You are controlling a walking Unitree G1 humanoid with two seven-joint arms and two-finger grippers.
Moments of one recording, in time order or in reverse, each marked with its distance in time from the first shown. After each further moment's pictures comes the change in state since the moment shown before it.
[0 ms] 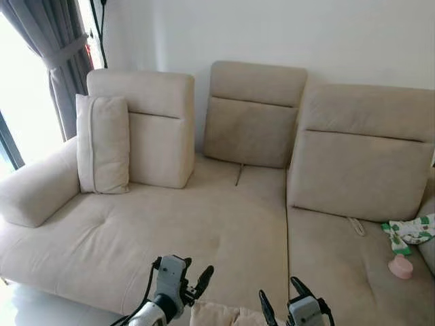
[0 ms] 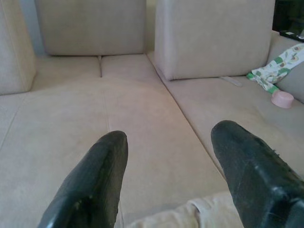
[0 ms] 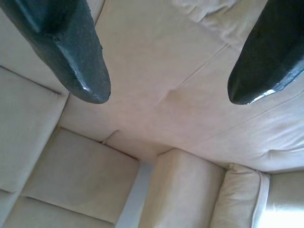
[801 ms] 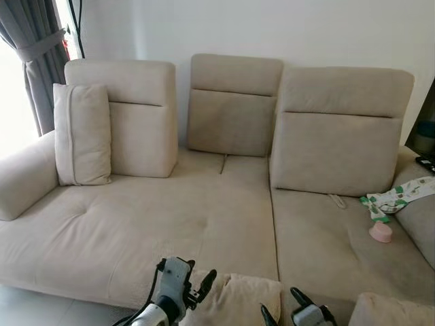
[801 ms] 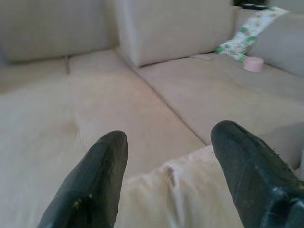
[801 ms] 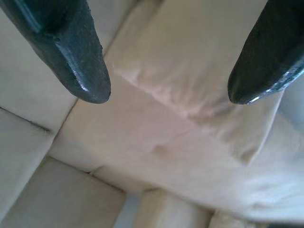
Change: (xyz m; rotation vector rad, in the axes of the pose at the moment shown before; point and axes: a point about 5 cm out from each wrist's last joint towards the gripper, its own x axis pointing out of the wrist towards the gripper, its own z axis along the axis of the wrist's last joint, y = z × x) left arm 0.005 -0.007 0.009 0.121 -0.014 -0.046; right arm -0.018 -0.021 -0.014 -0.078 0.095 0.218
